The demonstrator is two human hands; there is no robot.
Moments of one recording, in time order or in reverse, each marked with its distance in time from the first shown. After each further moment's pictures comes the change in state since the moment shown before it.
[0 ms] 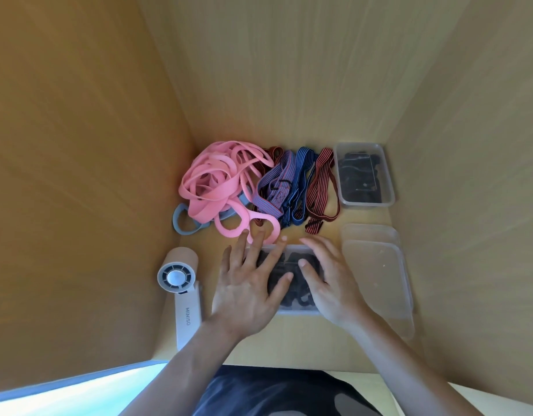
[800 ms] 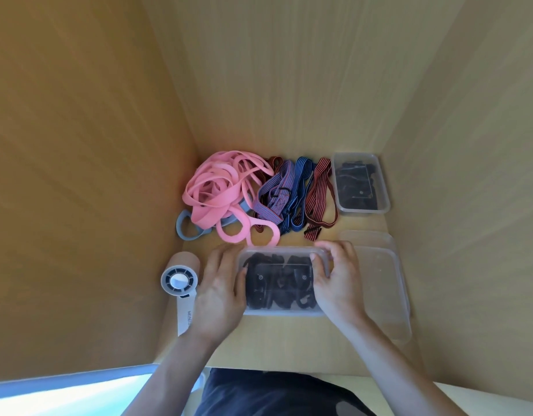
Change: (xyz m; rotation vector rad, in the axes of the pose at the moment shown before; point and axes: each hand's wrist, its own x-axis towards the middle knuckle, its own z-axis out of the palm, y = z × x) left_hand -0.016 -0.031 -0.005 -0.490 0.252 -0.153; right_hand 0.003 -0.005 0.004 -0.033 0.373 0.093
